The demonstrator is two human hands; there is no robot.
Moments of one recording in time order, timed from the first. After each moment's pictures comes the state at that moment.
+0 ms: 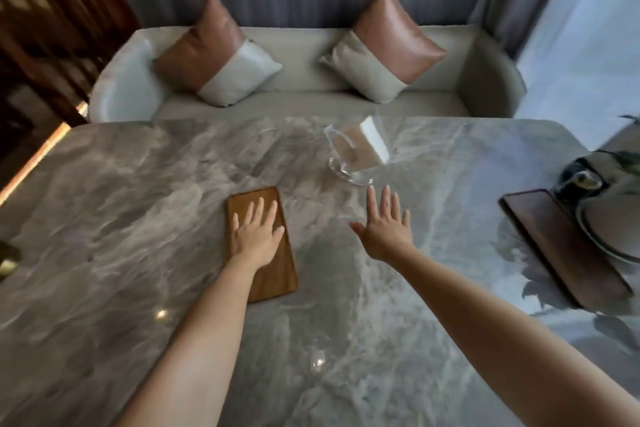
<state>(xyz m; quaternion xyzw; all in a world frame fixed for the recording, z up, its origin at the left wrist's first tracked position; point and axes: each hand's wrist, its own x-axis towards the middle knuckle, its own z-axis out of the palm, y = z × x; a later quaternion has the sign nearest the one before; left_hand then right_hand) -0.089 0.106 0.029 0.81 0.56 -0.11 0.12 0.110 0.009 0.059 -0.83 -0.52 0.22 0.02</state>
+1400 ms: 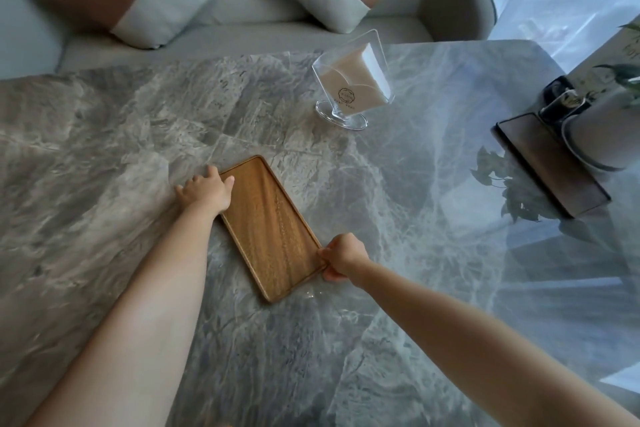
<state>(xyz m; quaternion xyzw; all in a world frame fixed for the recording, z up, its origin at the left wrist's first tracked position) -0.132 0.211 -0.022 0.76 0.61 -0.18 0.12 -0.002 0.006 -0.019 -0.82 -0.14 0.51 0.21</state>
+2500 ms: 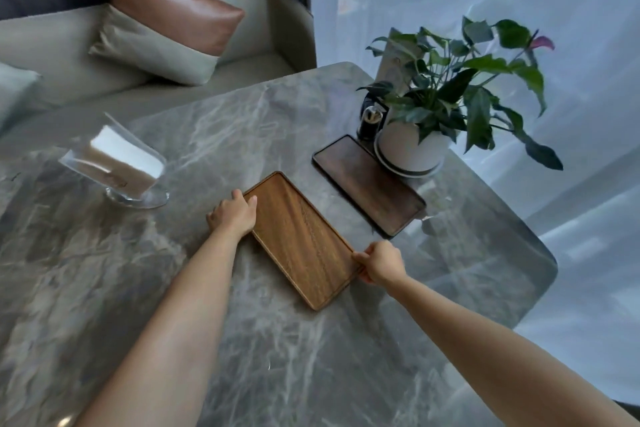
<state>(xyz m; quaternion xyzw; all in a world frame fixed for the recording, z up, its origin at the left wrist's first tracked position) 0.239 0.037 -0.004 0.84 0.49 -0.14 0.20 0.317 -0.203 -0.005 -0.89 -0.06 0.33 0.29</state>
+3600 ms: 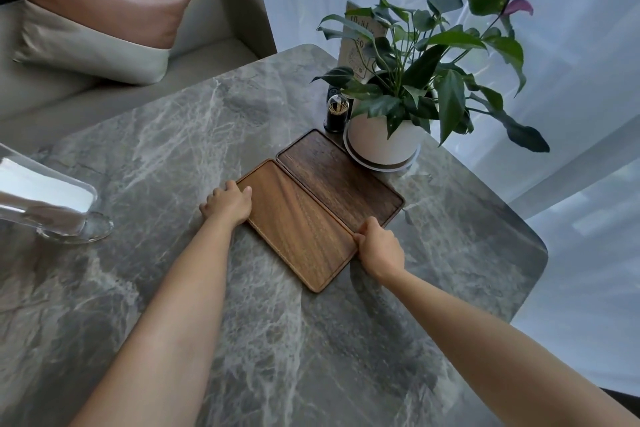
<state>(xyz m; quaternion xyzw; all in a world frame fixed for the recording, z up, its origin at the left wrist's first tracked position) 0.320 0.032 -0.018 0.86 0.45 -0.19 0.17 0.366 -0.210 -0.016 -0.94 -0.11 0.26 0.21</state>
